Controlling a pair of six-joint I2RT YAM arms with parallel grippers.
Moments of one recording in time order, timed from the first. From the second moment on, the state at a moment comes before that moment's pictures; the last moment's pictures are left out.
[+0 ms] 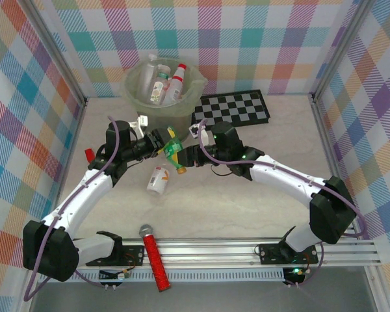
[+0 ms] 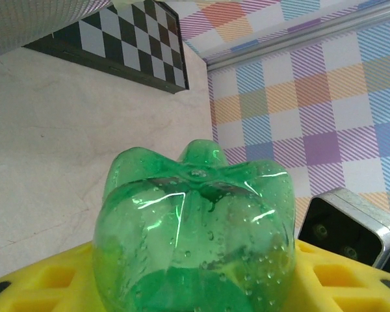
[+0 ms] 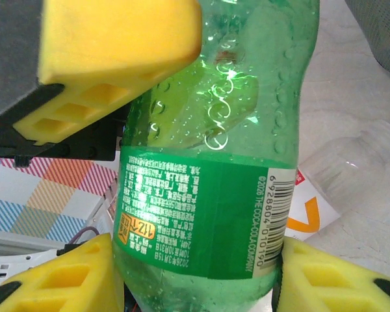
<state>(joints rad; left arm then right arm) -0.29 1.18 0.89 -0.10 0.58 -0.98 0.78 1.50 1.11 -0.04 -0.54 0.57</state>
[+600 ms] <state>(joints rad) -0.04 1.43 1.52 -0.30 0.52 -0.78 0.74 1.23 1.14 -0.26 -0.33 0.51</state>
